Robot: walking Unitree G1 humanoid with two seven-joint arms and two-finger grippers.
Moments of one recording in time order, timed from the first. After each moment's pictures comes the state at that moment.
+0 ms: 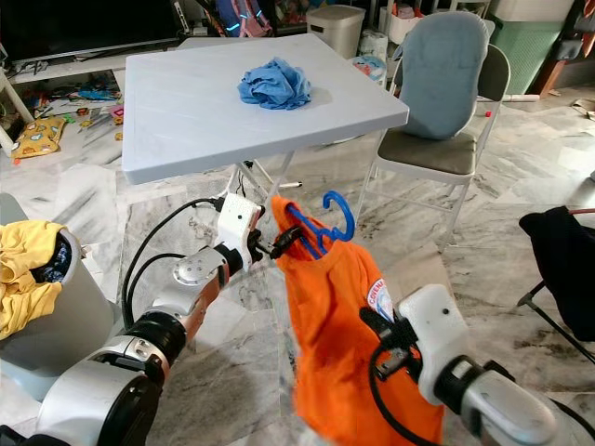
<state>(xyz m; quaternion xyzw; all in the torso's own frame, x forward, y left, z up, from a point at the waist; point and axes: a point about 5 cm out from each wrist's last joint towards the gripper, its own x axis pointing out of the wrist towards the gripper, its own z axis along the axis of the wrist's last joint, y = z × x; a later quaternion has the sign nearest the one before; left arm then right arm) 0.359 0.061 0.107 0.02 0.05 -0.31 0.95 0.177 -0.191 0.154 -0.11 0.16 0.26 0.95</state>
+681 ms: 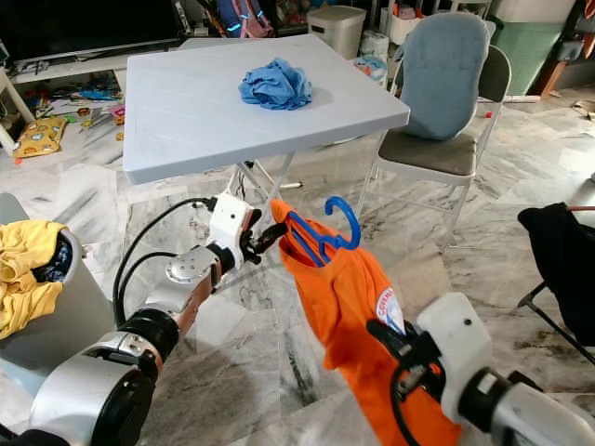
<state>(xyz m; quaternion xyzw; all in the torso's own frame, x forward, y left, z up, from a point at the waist) 0.363 0.071 0.106 0.04 0.06 -0.29 0.95 0.159 -0.199 0.165 -0.10 0.17 0.30 0.93</state>
